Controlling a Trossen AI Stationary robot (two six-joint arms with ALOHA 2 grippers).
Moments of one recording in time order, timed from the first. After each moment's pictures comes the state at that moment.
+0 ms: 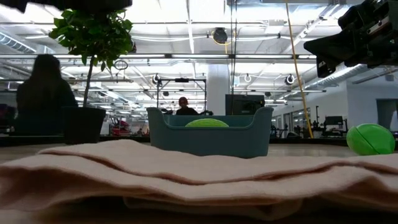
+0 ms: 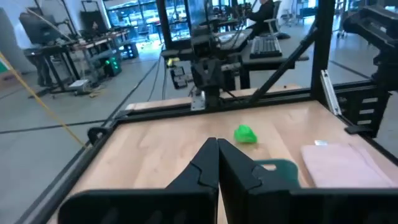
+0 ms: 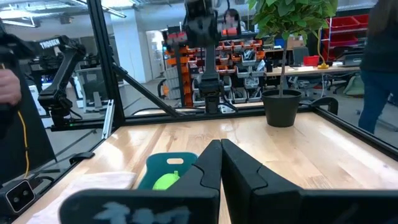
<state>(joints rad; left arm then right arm) -0.09 0.70 0.50 0.12 -0.10 0.14 -0.06 0.25 0.02 0.31 -0.10 0.10</state>
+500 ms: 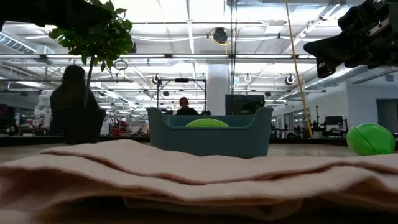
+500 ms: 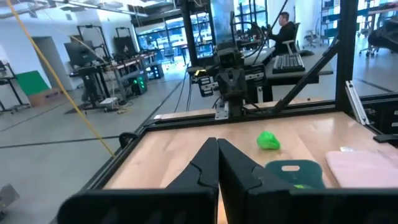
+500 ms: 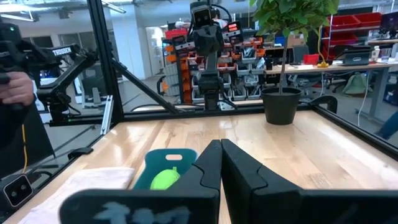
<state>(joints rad) -0.11 0.43 0.32 0.13 -0.21 0.17 -0.06 0.25 0.02 0.29 -0.10 0.09</state>
